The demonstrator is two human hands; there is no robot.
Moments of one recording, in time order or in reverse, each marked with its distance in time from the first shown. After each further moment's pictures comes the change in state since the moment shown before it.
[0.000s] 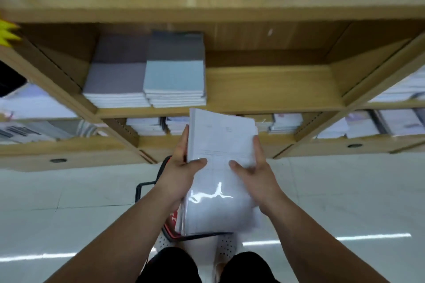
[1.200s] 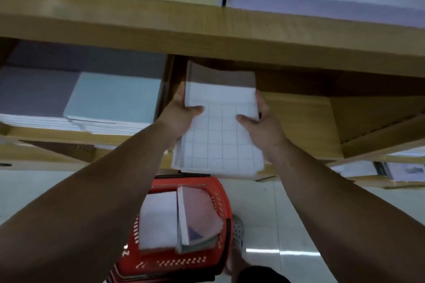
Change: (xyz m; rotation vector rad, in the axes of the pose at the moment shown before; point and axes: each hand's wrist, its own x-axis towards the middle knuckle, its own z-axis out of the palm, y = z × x) left_hand 0.286 0.057 0.077 0.272 0.146 -0.015; right_hand 0.268 -0.083 -0.101 -0.079 -0.053 -0.166
